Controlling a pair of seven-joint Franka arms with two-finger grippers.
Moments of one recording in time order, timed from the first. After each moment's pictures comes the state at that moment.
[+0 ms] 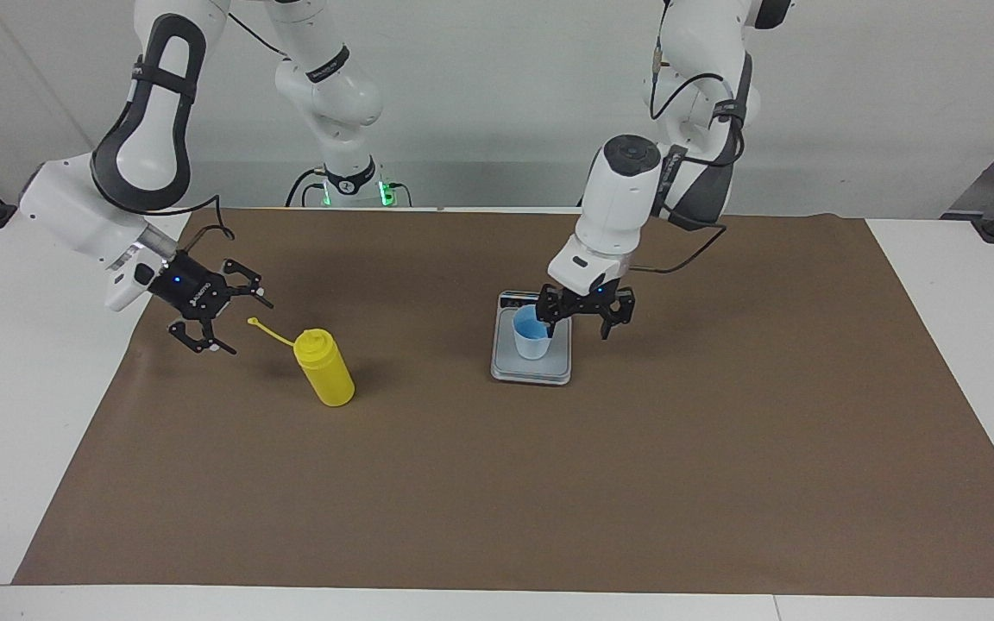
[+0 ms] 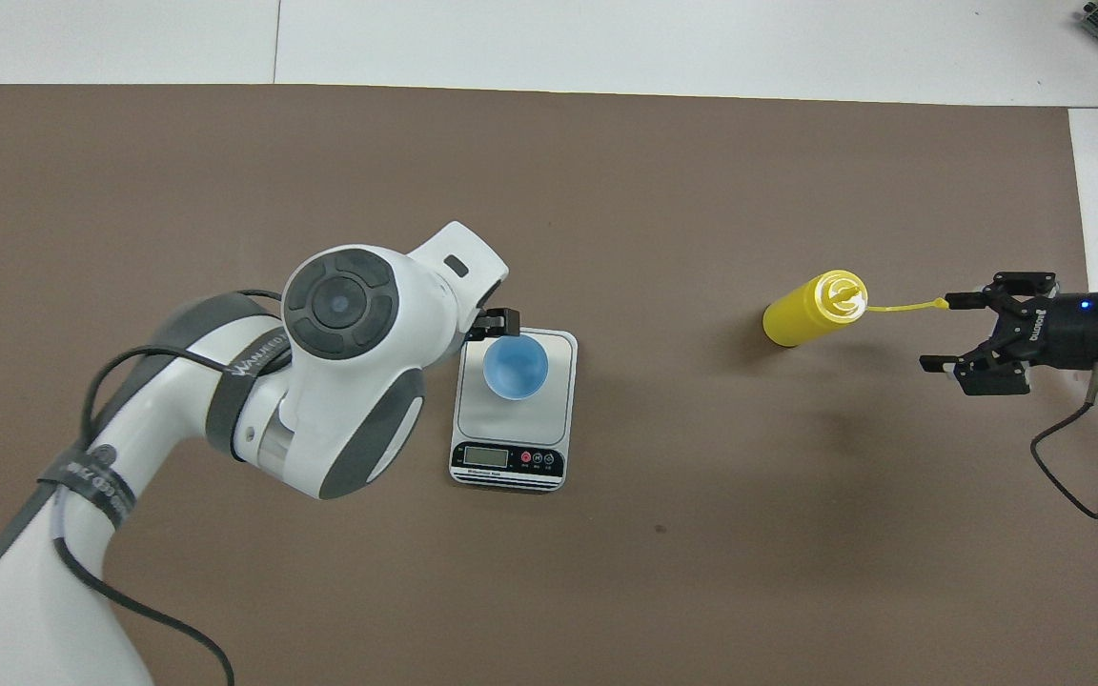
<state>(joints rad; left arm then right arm) -0.56 0.18 0.03 -1.80 -0.01 2.15 -0.49 -0.48 0.14 0.16 -2.04 0.72 2.00 -1.59</state>
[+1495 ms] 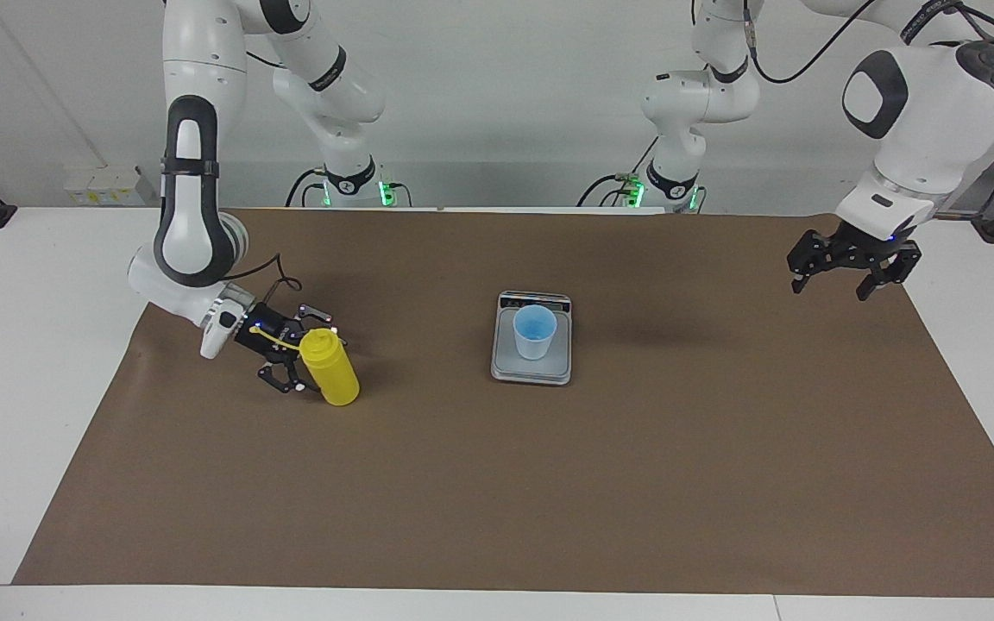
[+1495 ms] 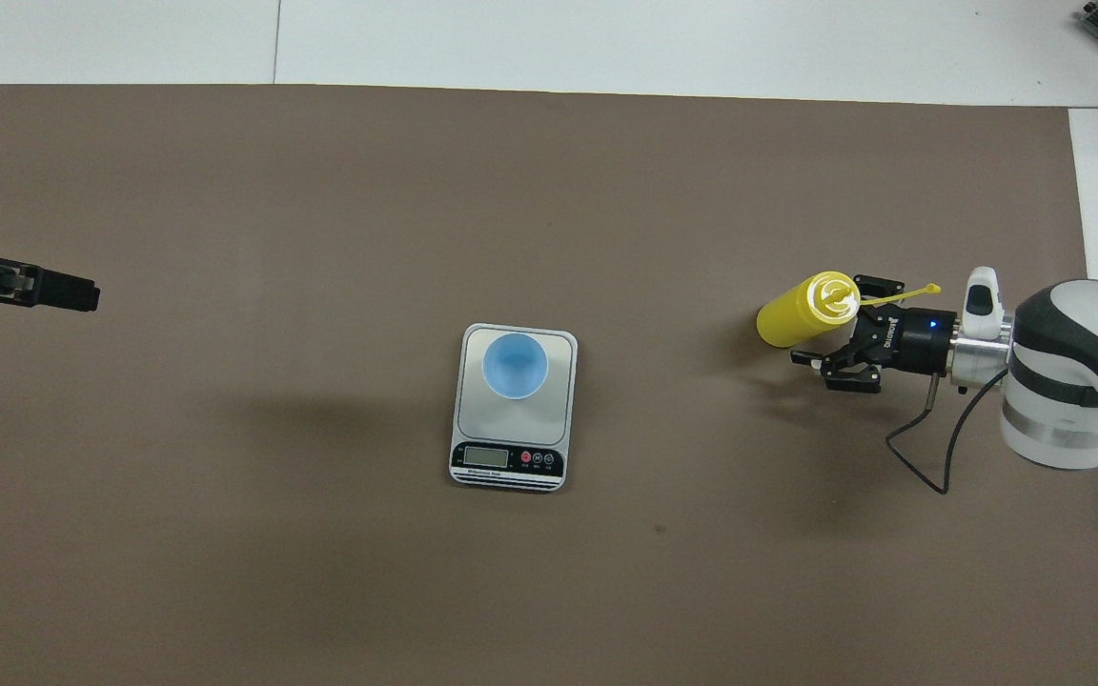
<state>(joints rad) -0.04 -0.02 0.04 -1.76 0.00 1.83 0.22 -0.35 0.31 0.17 -2.12 1.20 2.10 -2.01</state>
